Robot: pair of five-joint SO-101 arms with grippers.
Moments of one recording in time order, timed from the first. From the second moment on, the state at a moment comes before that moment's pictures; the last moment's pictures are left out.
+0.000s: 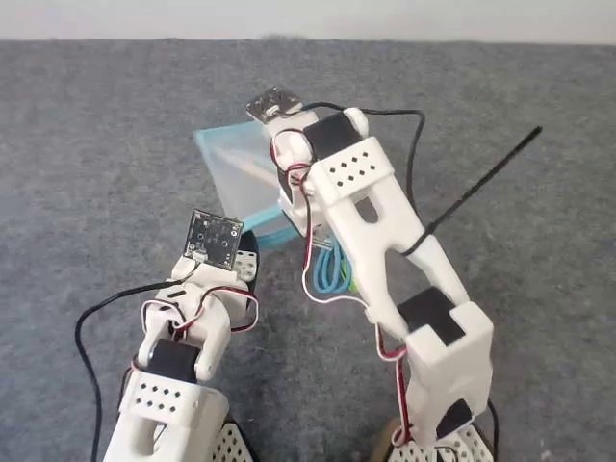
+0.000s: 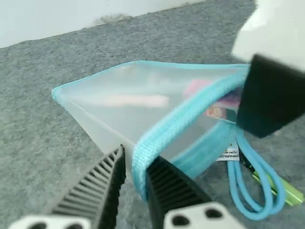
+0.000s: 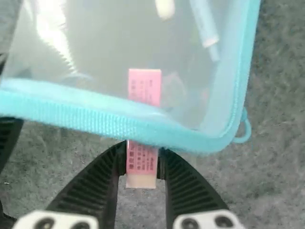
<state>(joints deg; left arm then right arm) 7.2 -76.5 88.4 31.3 -0.8 -34.2 21.9 -30.8 100.7 7.5</state>
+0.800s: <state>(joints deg) 6.2 -76.5 88.5 31.3 -1.1 -37.2 4.2 -33.3 100.3 13.8</state>
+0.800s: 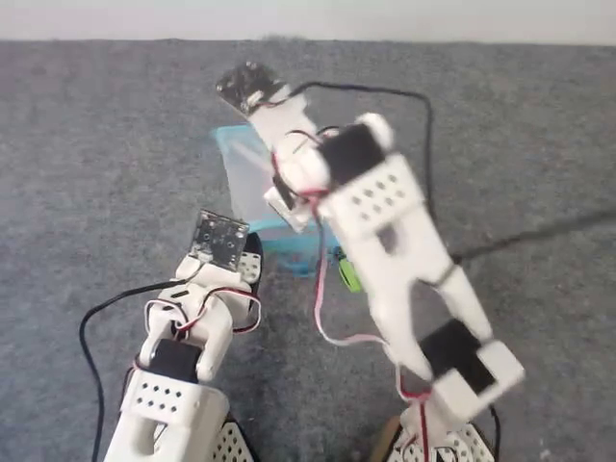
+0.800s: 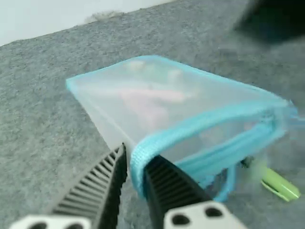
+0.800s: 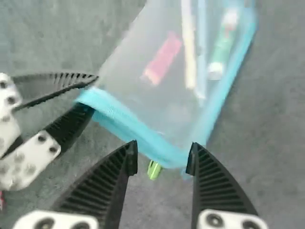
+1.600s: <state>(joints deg) -11.6 -76.5 88.4 31.2 2.3 -28.8 -5.0 23.0 74.1 15.0</state>
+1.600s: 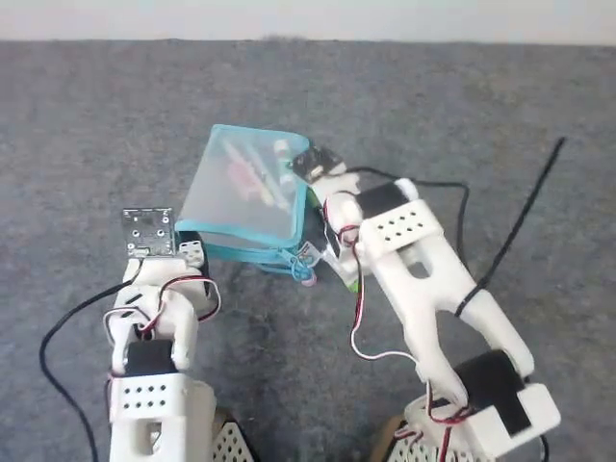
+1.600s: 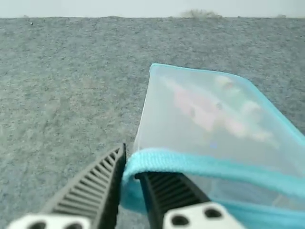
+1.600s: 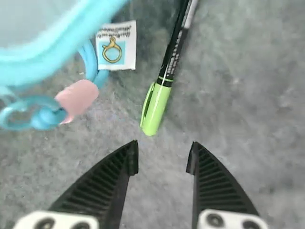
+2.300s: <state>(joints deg) -11.6 -76.5 88.4 31.2 2.3 -29.9 8.9 24.2 64.0 15.0</state>
